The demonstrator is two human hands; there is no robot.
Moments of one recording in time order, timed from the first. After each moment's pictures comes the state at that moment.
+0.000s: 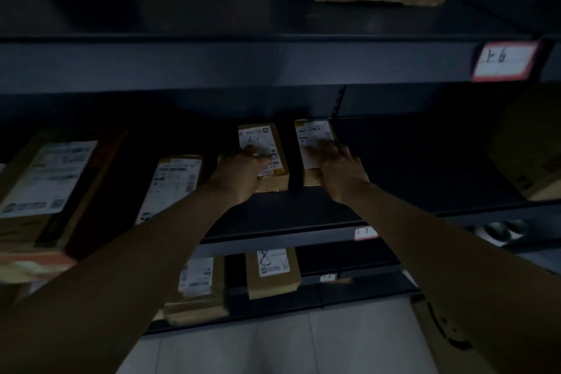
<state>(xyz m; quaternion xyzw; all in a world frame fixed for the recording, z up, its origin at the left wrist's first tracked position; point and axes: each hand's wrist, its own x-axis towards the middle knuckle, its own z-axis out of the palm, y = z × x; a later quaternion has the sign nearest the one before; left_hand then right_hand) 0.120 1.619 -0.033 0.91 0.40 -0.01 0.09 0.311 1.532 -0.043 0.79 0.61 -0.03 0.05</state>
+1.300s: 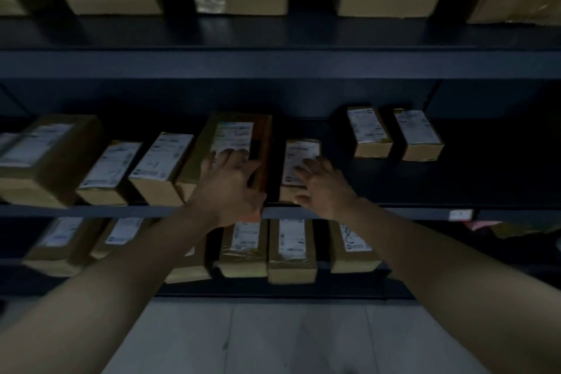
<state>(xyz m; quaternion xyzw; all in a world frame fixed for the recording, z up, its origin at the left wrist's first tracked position) -0.147 1.560 0.035 0.88 0.47 0.03 0.04 0.056 1.532 -0.012 0.69 0.72 -0.09 0.02</state>
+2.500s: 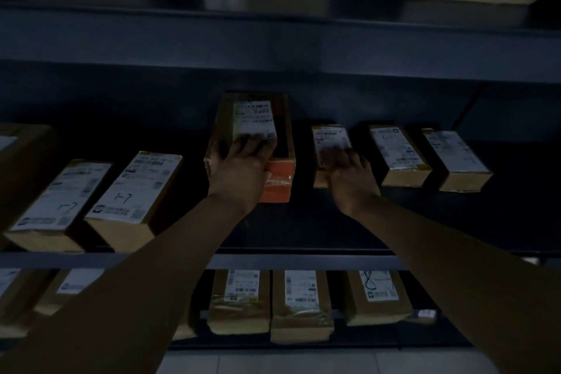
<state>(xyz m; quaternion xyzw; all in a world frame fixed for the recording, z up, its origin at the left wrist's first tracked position) -0.110 1.688 -0.025 0.87 0.49 0.10 -0.02 0.090 1.636 -0.054 0.76 0.65 0.07 0.02</state>
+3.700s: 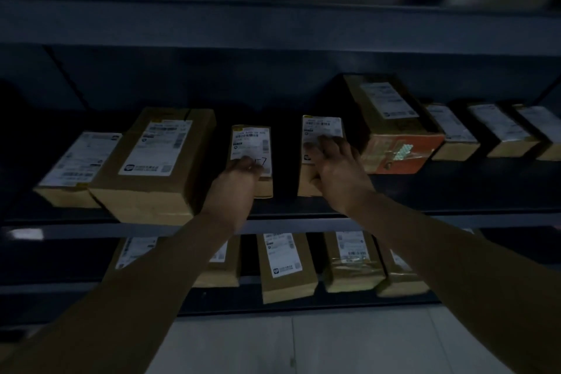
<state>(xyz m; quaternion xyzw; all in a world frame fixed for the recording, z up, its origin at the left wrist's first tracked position) -0.405 1.738 -0.055 0.89 0.44 0.09 0.03 -0.217 1.674 -0.026 0.73 0.68 0.03 -0.02</state>
